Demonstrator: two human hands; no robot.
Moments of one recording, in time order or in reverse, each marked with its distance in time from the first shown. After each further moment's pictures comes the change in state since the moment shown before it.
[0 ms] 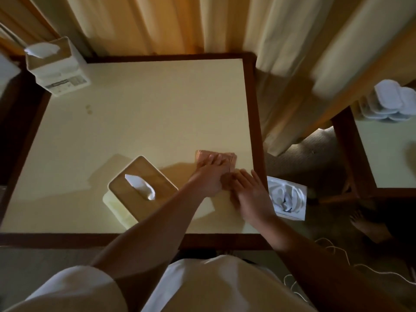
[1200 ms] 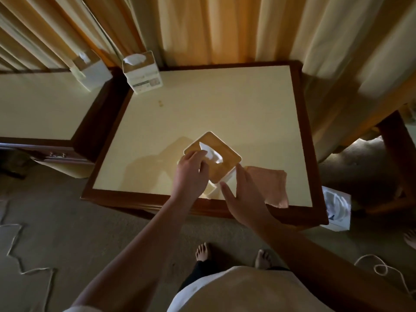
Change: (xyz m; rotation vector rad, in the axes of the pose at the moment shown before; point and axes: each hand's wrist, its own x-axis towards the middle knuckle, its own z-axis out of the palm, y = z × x) left_hand -0.237 -0.091 0.012 -0.435 0.877 -0.225; right_hand -0.033 -0.228 -0.032 0.608 0.017 0.210
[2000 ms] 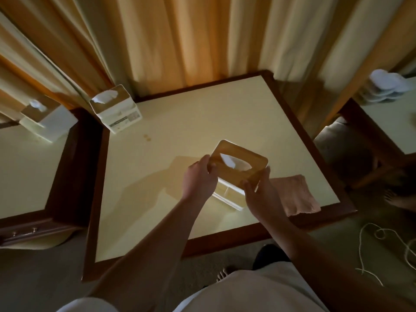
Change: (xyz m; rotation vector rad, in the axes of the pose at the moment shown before) left_hand 0.117 -0.056 -0.020 0.002 -0.254 0.125; right_hand 0.066 -0.051 0.054 0.112 0.404 0.399
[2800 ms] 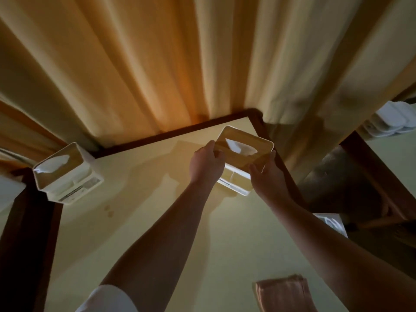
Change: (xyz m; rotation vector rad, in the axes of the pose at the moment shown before) left_hand 0.297 0.128 0.062 -0.003 -0.011 0.021; right_hand 0.323 -0.021 -0.067 -0.044 0.085 0.081
